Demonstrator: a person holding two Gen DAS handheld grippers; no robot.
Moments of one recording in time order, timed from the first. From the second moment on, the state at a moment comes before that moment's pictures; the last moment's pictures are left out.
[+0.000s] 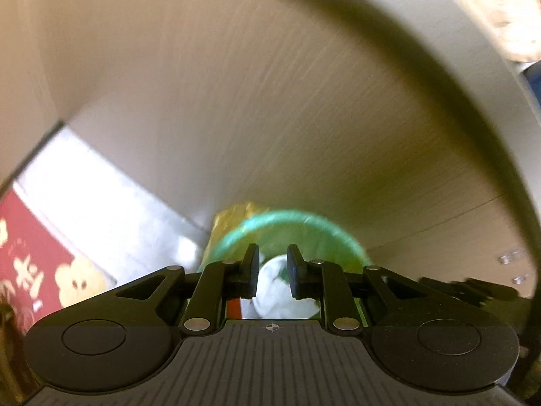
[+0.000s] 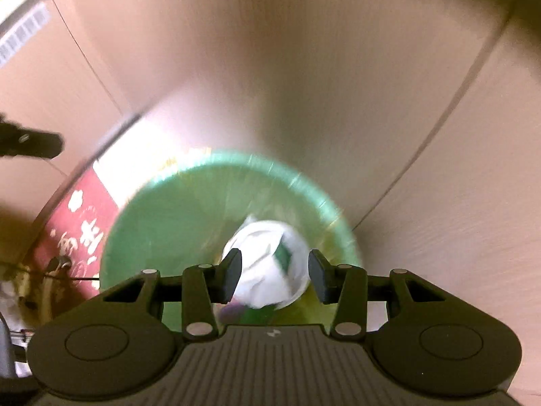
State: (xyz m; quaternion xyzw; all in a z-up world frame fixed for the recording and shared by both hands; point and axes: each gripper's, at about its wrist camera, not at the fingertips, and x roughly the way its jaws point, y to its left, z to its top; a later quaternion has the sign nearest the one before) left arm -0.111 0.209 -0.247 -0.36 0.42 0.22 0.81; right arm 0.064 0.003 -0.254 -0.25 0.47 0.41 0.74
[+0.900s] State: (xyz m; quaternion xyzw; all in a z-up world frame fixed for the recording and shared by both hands) left arm -0.024 0.150 -0.071 -0.23 0.26 0.05 0.94; right arm 0.114 -0.056 -0.059 -0.13 0.30 0.27 0.91
